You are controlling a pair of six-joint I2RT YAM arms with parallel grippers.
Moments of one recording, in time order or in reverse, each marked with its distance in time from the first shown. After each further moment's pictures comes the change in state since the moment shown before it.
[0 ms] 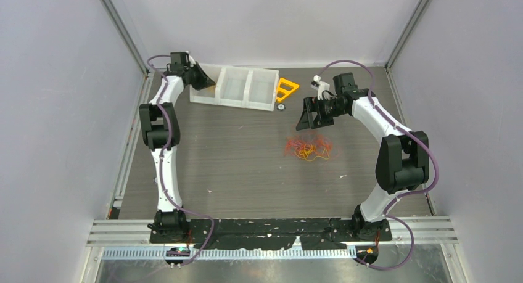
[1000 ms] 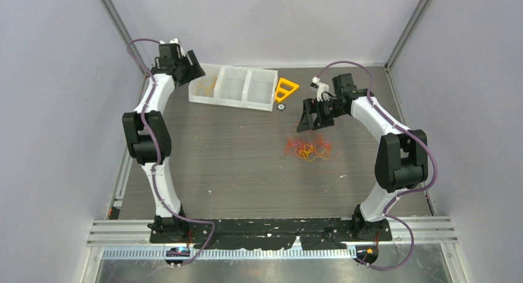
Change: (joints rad) left arm -0.005 -0.305 -0.201 0.014 -0.264 0.146; right arm 0.000 0.015 0.000 -0.005 0.007 -0.011
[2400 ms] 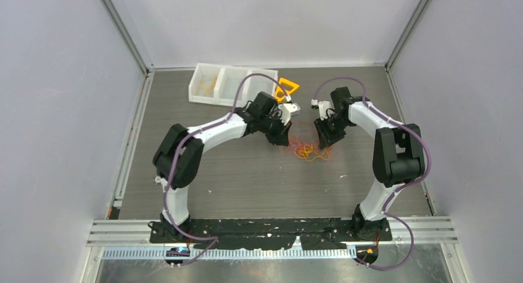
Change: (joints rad) left arm -0.747 -0.166 -0.482 0.142 0.396 0.544; right arm -0.009 0.054 -0.091 -0.123 0.362 -0.281
